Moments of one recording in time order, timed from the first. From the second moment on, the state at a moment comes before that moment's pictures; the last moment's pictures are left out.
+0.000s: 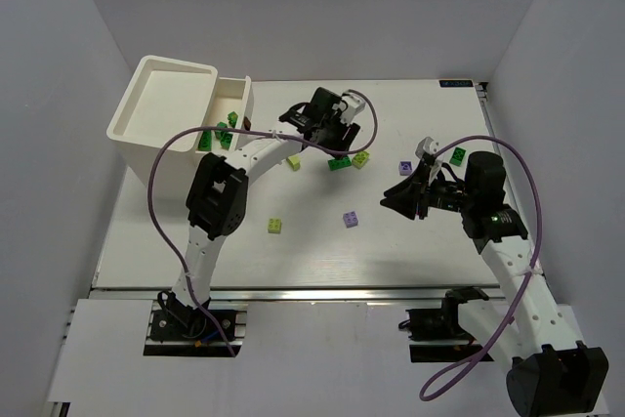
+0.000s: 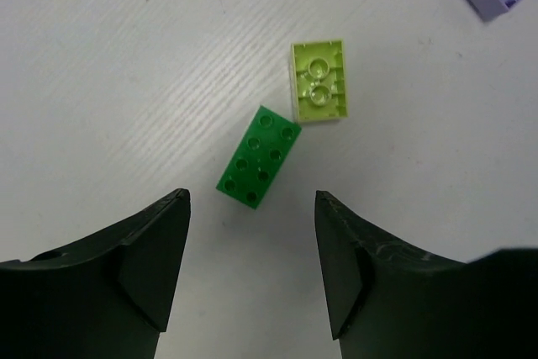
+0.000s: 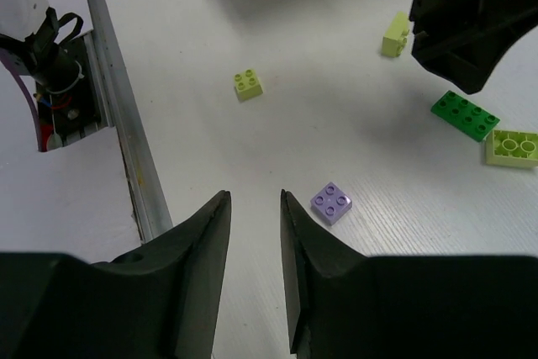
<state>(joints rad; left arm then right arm) -0.65 2.17 1.87 -0.48 0.10 0.06 0.15 0.84 0.71 -0.28 -1.04 -0.16</state>
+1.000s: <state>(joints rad) -0.65 2.40 1.98 -0.48 0.13 0.26 0.15 0.84 0.71 -0.27 -1.06 -0.16</state>
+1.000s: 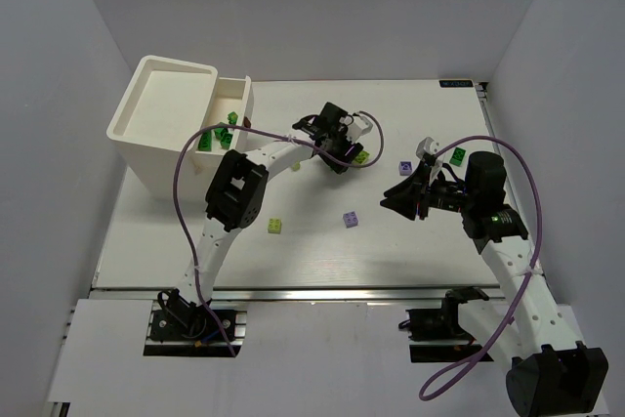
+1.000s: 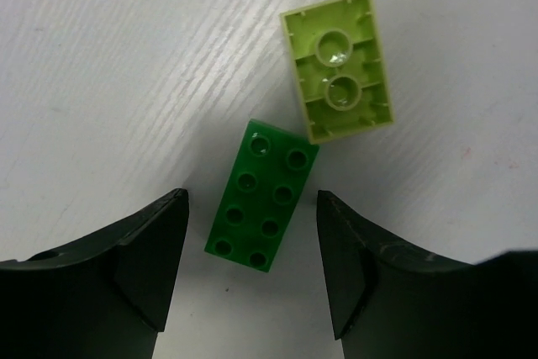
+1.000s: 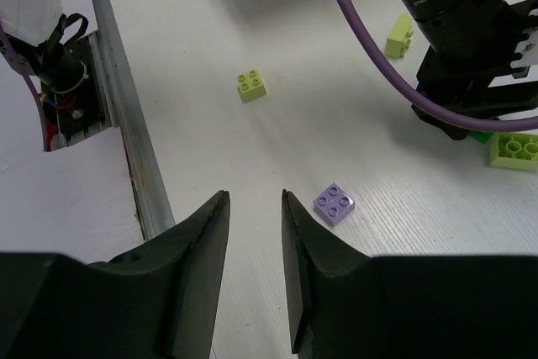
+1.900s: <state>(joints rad) -0.66 2.32 1.87 -0.44 0.12 0.18 0.15 0.84 0.71 -0.27 -1.06 -0.16</state>
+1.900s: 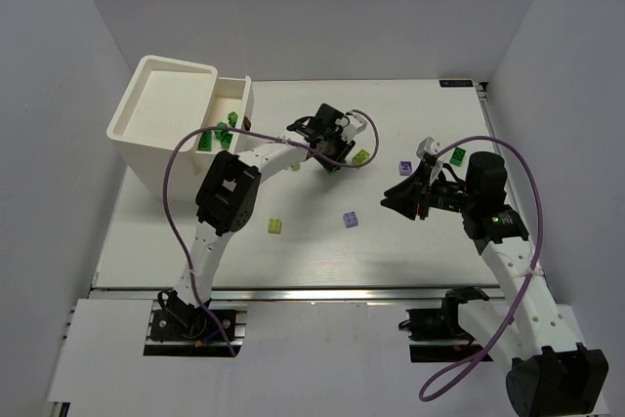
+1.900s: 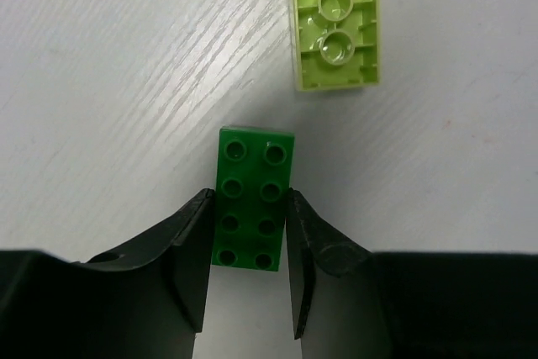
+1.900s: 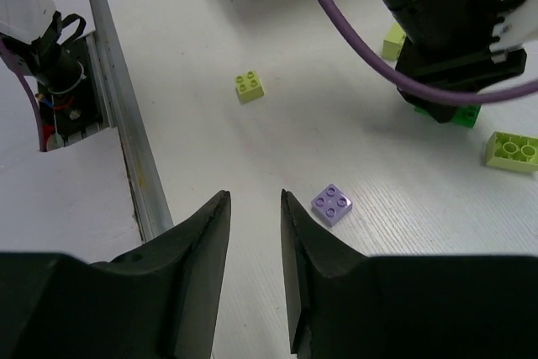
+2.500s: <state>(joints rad) -0.64 1.58 1.73 -0.49 -0.19 0.03 0.14 0.84 0.70 -0.27 -1.01 -0.17</state>
